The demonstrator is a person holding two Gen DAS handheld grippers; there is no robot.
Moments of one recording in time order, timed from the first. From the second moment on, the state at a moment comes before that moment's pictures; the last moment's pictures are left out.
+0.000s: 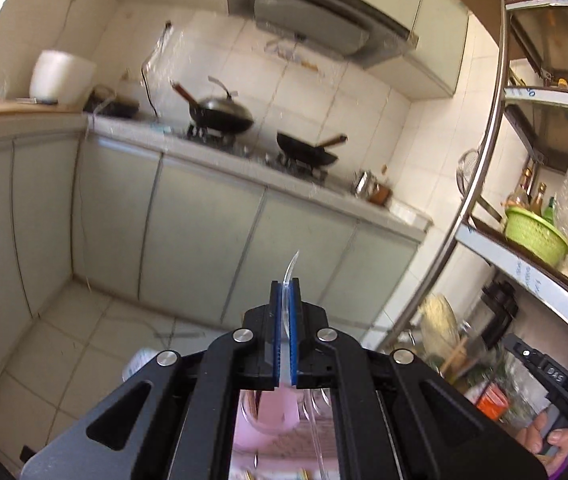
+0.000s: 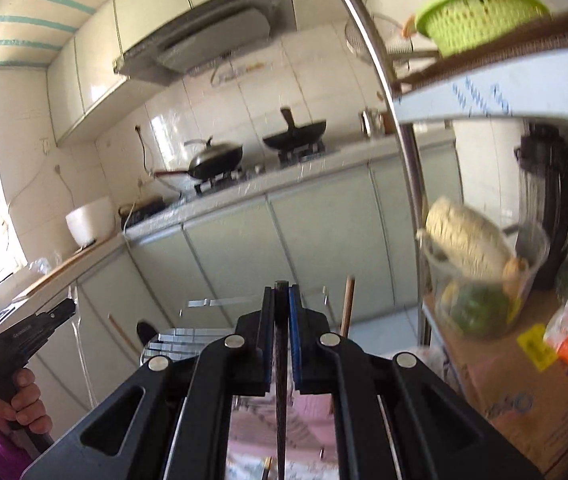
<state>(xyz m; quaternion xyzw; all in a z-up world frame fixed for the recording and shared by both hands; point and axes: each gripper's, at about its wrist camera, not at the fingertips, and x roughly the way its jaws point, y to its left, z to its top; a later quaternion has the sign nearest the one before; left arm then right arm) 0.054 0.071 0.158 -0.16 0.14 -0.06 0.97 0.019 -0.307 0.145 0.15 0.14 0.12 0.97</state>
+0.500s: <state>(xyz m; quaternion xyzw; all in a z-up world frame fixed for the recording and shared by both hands) 0.090 0.049 0.159 -0.10 0.03 0.03 0.99 0.067 -0.316 0.132 0.12 0.09 0.06 0.99</state>
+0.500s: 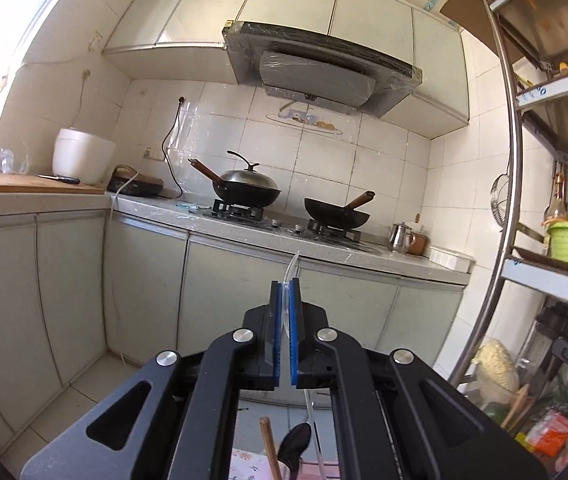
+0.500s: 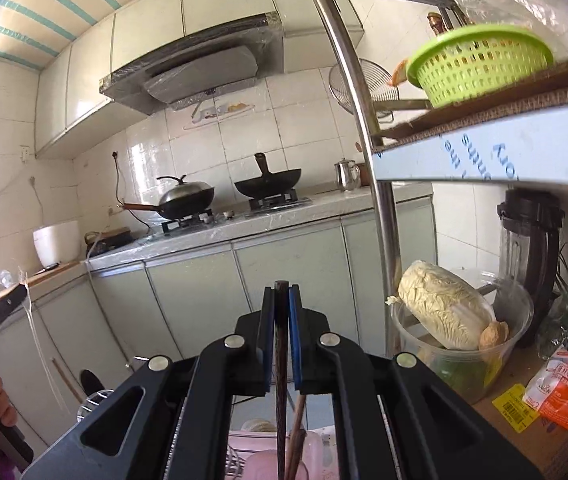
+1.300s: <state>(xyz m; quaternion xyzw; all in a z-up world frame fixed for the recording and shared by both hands) 0.067 0.035 0.044 -0.09 0.12 0.00 0.99 0.058 -0.315 0.038 0.17 0.20 0.07 0.96</state>
